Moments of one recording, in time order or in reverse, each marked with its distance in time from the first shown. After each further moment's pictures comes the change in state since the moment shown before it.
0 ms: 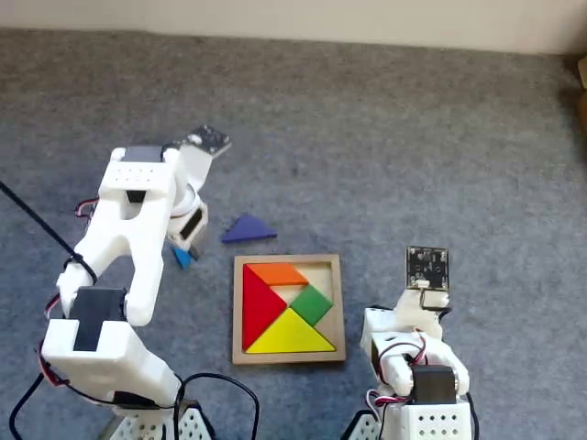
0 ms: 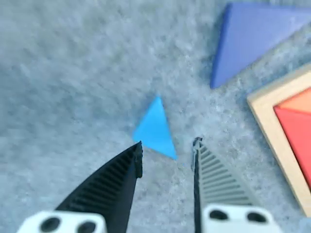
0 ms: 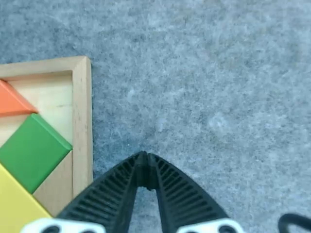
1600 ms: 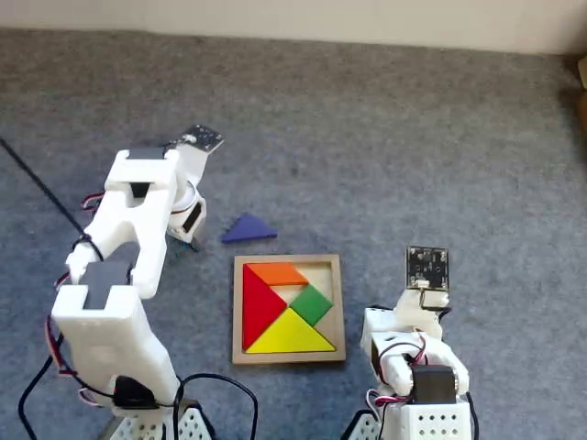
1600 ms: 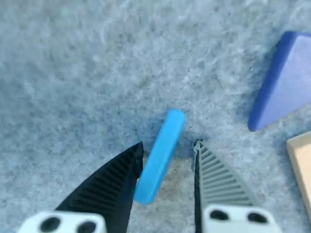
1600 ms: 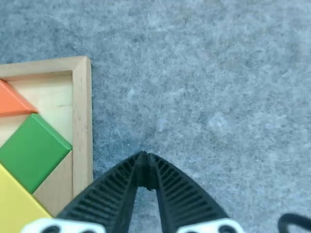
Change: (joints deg) left arm -1.0 12.7 -7.2 -6.6 3.1; right arm 0.0 0.0 0.0 0.0 0.0
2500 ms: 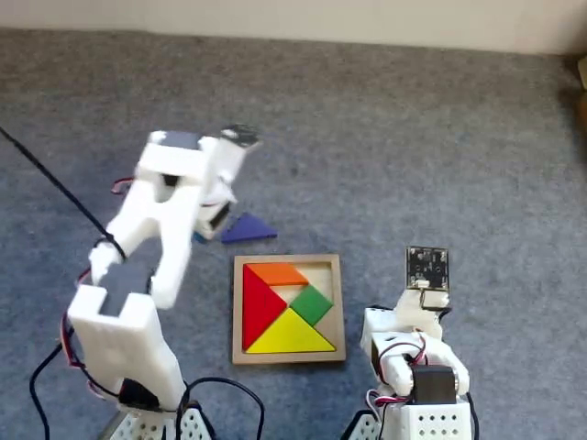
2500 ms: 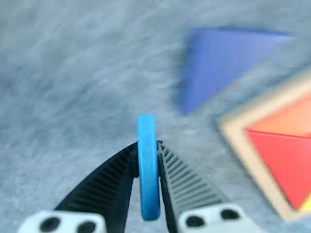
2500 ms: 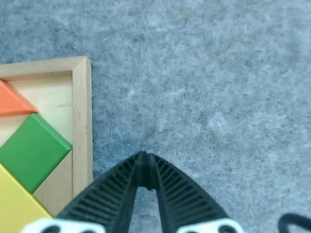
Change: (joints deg) left arm 11.0 -4.4 -5.5 12.4 0.9; right arm 0.0 0.0 0.0 0.0 0.0
